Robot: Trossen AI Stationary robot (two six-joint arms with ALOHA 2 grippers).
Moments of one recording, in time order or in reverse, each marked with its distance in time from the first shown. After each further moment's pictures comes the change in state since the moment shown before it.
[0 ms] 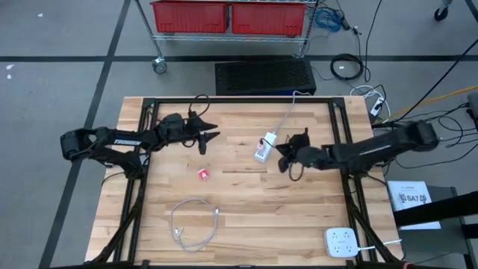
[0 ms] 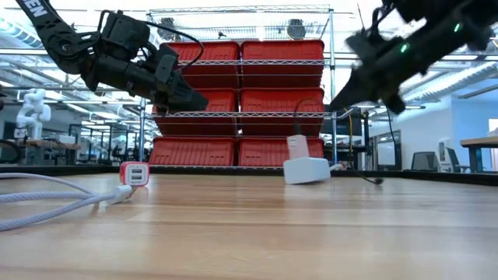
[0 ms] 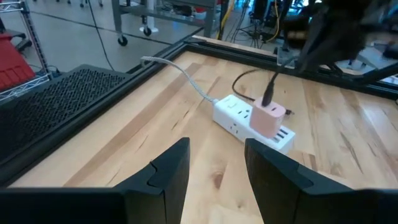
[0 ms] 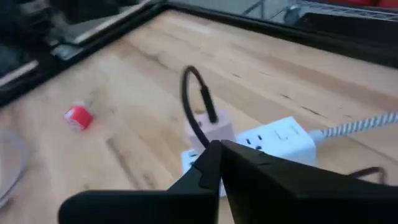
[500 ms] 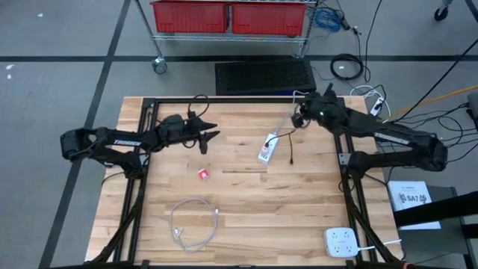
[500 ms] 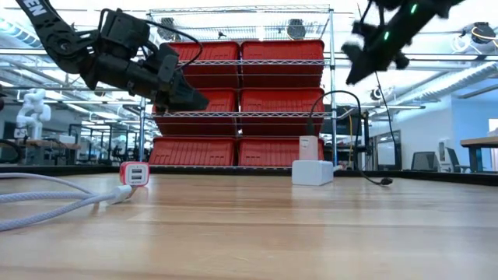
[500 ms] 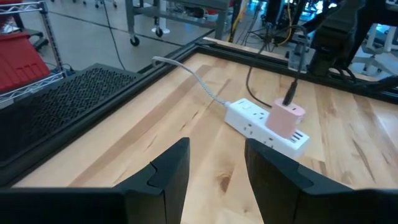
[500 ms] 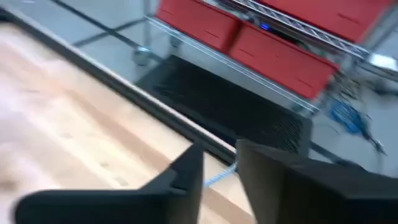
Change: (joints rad) left arm -0.022 0.000 0.000 0.005 -0.072 -0.023; right arm -0.508 -0.193 0.349 -0.555 -0.027 -0.495
